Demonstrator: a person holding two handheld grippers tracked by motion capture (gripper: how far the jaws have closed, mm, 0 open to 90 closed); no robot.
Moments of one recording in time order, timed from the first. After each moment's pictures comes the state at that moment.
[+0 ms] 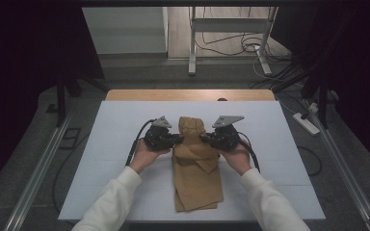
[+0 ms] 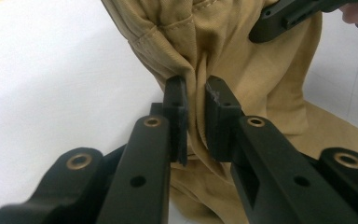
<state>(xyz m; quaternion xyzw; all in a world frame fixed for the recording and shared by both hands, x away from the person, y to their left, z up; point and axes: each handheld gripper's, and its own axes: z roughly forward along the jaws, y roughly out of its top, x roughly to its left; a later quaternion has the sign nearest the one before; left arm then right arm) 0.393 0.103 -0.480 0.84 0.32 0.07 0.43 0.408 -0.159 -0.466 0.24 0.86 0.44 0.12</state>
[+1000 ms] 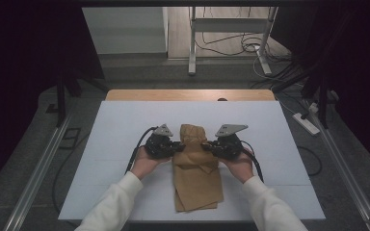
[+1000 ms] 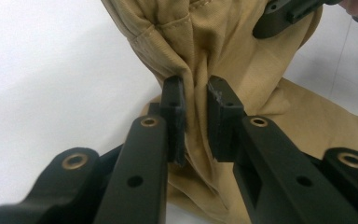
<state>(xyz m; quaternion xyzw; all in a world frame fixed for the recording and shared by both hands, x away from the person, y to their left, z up) 0.373 0.098 -0.490 0.85 0.31 0.06 0.42 0.384 -0.169 -0.476 0.24 0.86 0.45 0.10</state>
